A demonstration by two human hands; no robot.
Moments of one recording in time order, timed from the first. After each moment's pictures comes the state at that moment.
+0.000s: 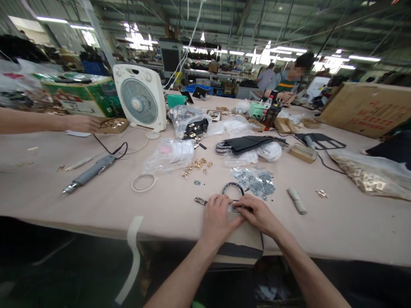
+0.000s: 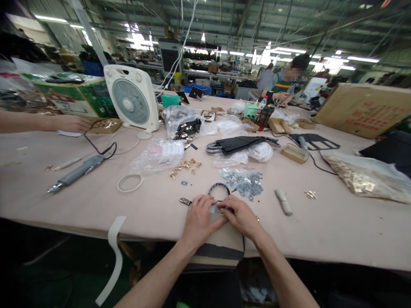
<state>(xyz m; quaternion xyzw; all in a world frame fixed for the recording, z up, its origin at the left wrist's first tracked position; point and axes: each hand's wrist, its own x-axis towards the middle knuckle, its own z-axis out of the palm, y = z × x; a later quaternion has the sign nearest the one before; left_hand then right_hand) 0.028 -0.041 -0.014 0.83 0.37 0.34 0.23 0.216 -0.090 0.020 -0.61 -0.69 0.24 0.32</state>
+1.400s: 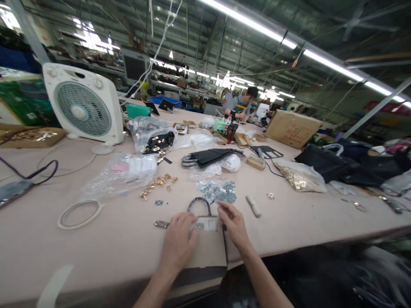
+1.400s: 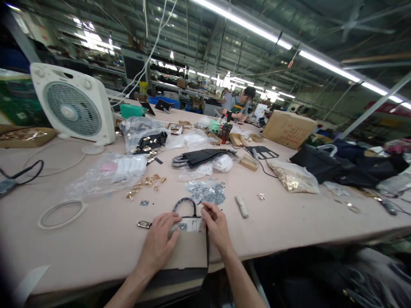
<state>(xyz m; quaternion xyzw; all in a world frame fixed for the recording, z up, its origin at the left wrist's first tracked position) 0.027 -0.021 -0.020 0.85 0.32 0.34 0.25 0.239 -0.106 -0.001 -0.67 -0.44 0.21 0.55</state>
